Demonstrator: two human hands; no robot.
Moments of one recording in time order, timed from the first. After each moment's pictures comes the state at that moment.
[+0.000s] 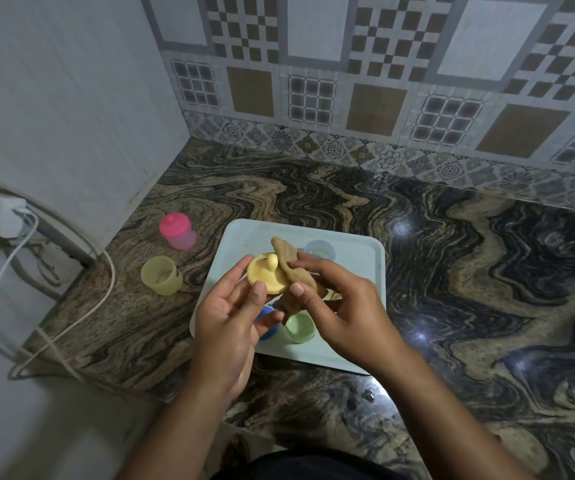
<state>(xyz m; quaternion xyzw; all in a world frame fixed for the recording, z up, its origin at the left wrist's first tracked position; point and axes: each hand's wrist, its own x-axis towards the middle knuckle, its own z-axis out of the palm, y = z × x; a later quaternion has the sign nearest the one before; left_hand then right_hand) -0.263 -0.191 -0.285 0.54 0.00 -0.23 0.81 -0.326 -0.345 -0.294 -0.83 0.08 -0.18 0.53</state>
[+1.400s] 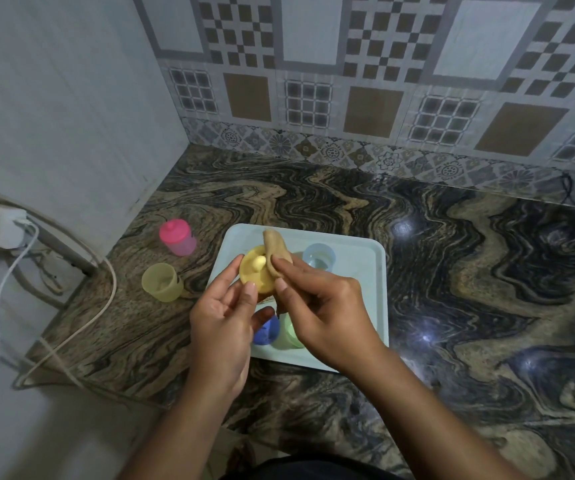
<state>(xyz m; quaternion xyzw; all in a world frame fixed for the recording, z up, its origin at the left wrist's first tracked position) -0.255 -0.194 -0.287 0.61 0.00 -0.18 0.77 -0.312 -0.323 -0.293 -0.79 0.08 -0.23 0.56</state>
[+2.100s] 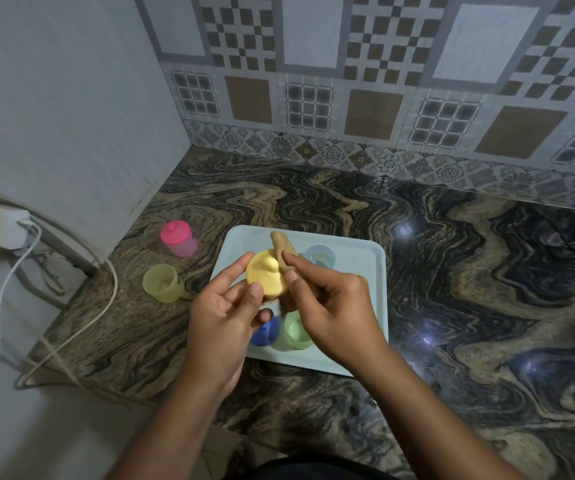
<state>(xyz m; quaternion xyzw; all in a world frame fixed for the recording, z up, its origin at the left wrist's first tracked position) -0.253 -0.191 -0.278 0.60 -0.03 -0.20 0.77 -0.311 -0.327 -0.295 -0.75 0.14 -0.21 0.61</state>
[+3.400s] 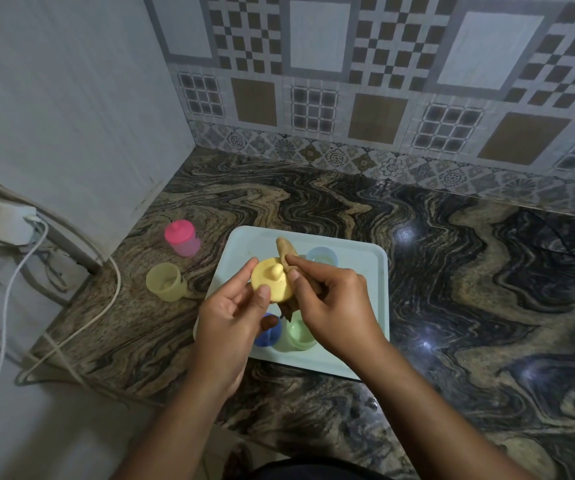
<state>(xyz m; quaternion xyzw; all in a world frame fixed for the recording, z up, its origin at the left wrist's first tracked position) -0.255 -0.189 -0.289 0.64 -0.04 -0.20 0.74 -0.306 -0.328 -0.289 -0.79 0.17 -0.19 0.56</state>
